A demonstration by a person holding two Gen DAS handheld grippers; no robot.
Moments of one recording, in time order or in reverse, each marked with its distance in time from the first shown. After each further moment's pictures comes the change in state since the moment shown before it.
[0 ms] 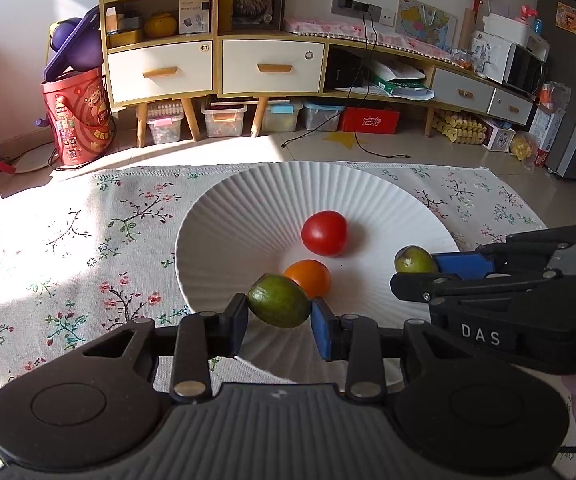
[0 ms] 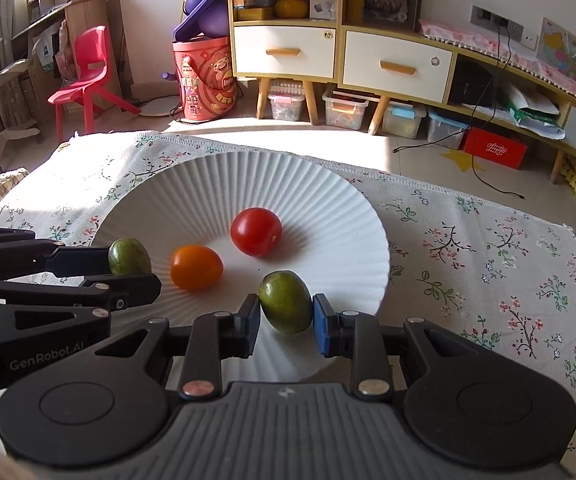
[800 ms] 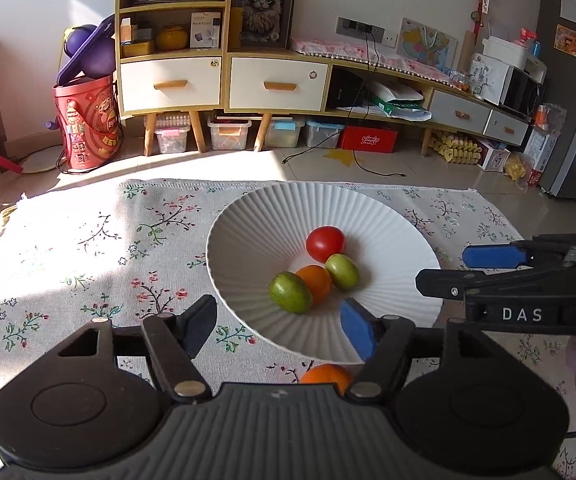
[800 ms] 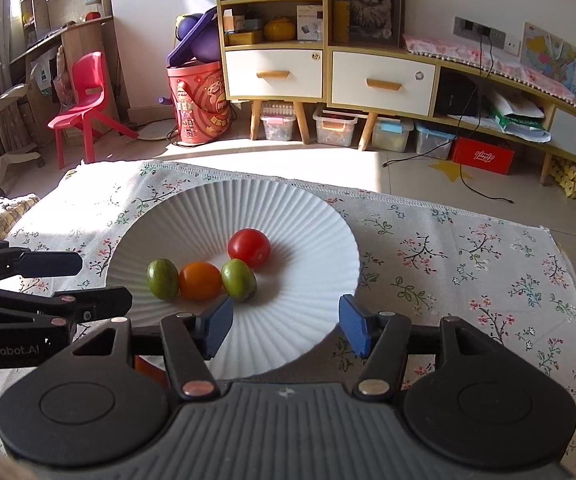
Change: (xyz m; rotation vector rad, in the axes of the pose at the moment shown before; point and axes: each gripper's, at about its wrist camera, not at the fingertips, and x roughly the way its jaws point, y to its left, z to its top) left arm -0.041 0.017 -0.003 -0.039 -0.043 -0.016; right arm -0.036 -0.009 -0.002 0.044 -0.059 -0.003
